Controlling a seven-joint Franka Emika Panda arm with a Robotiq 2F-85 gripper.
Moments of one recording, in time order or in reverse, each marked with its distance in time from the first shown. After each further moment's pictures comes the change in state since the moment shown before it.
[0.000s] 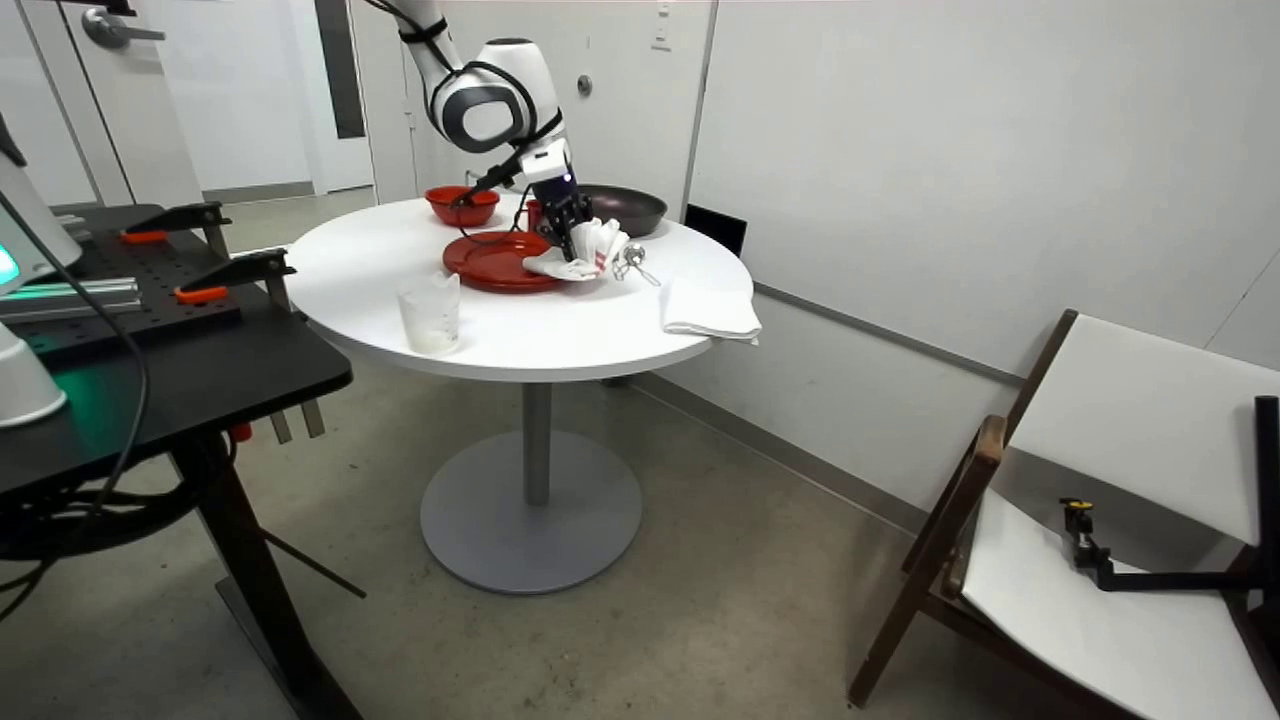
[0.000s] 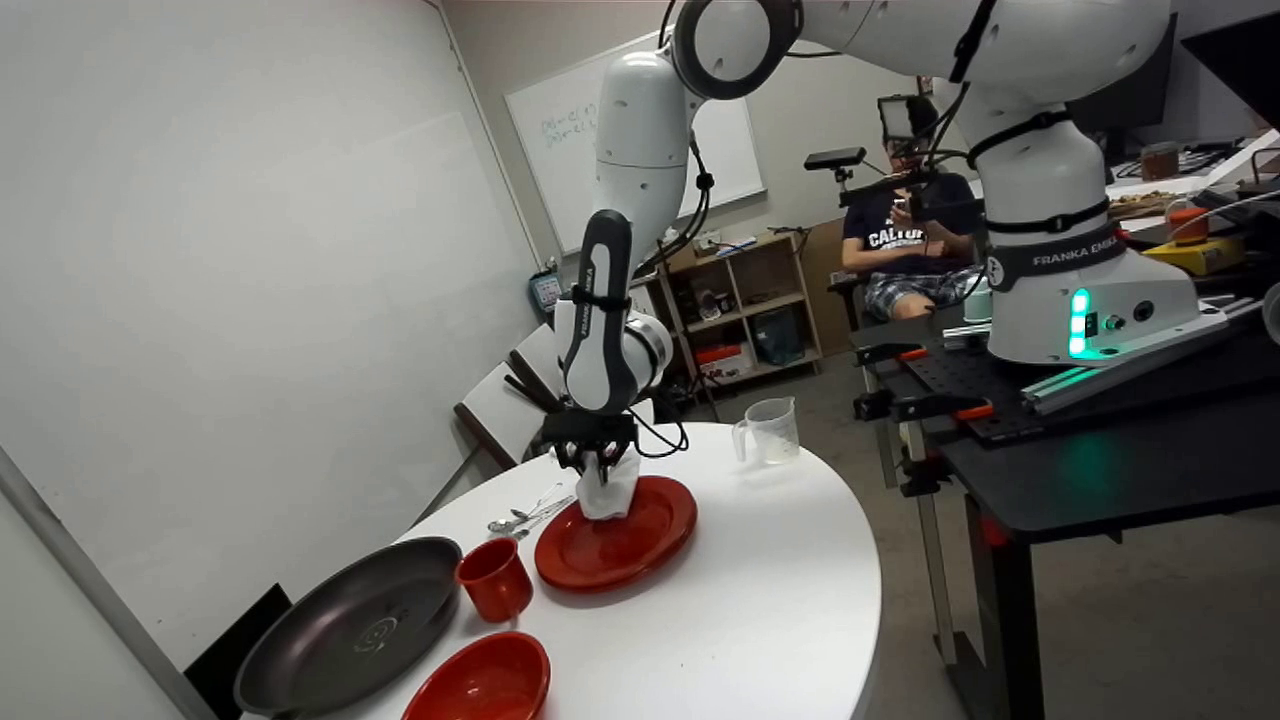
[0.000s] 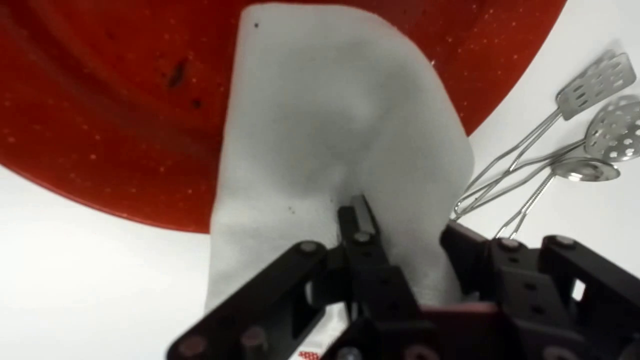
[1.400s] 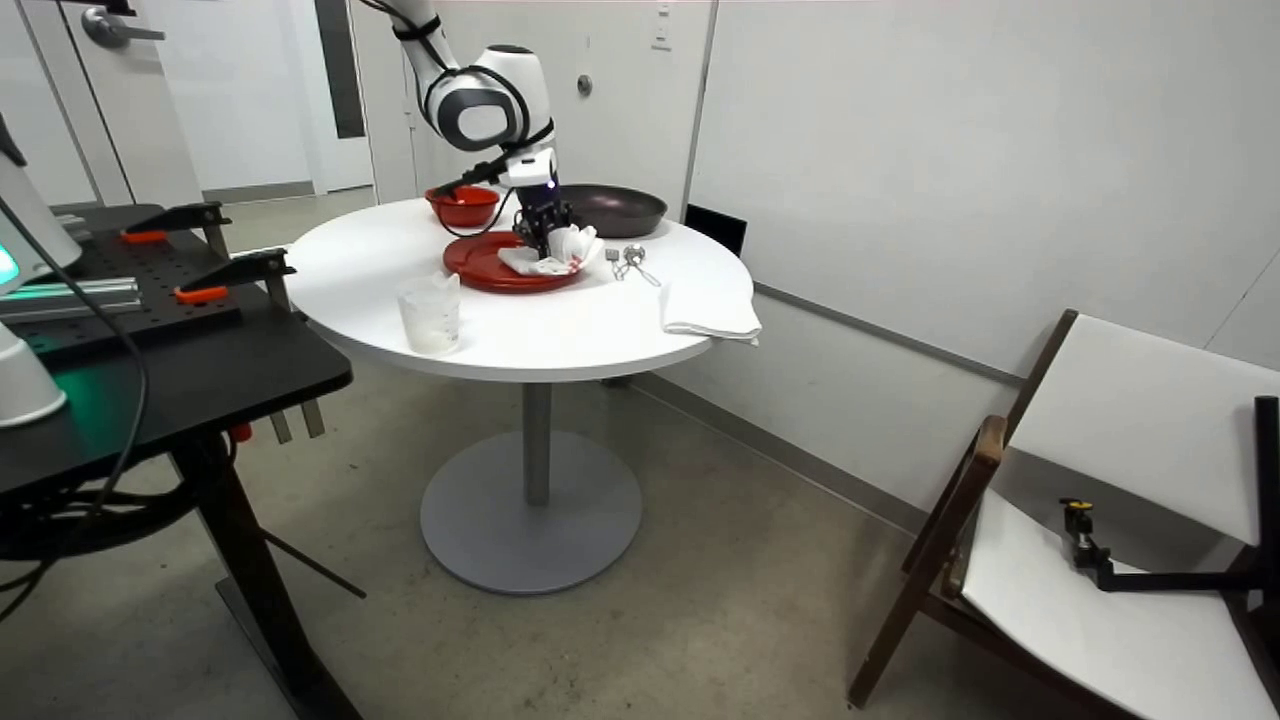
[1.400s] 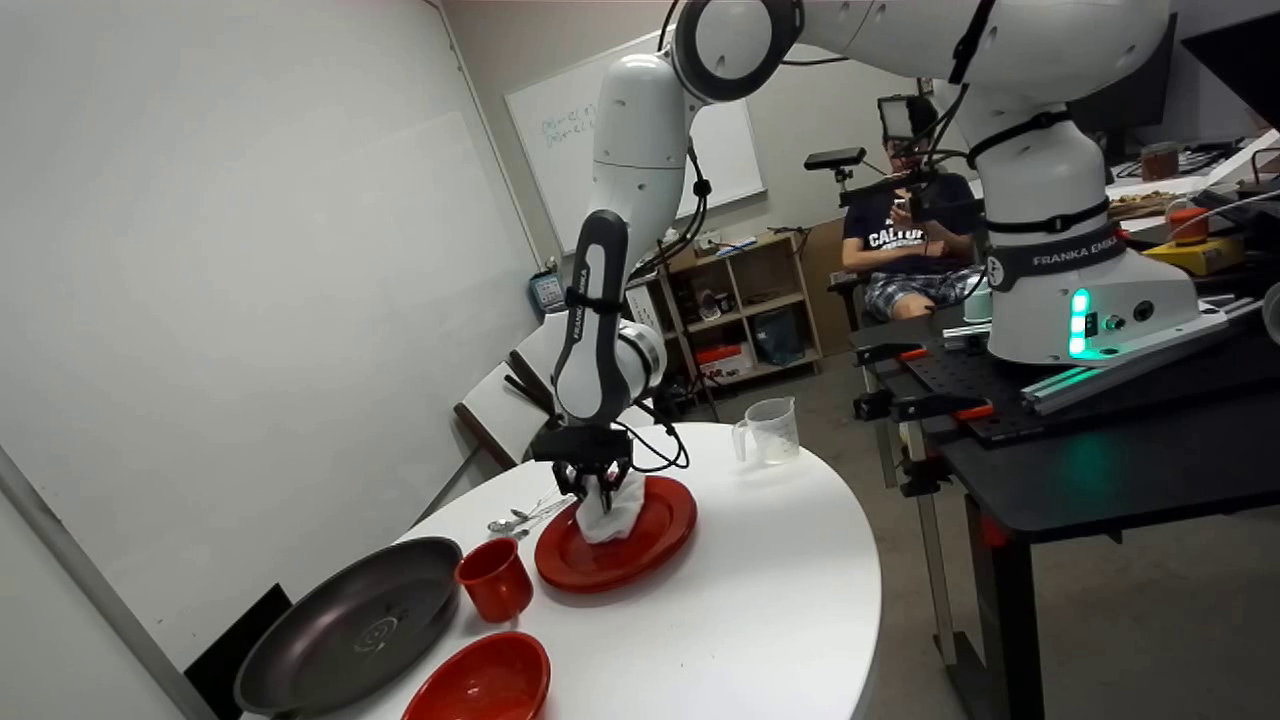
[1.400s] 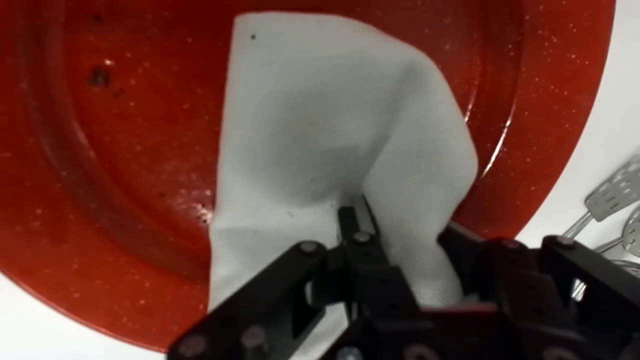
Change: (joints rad) arm -0.022 0.008 0.078 0.034 -0.006 -0.114 0.063
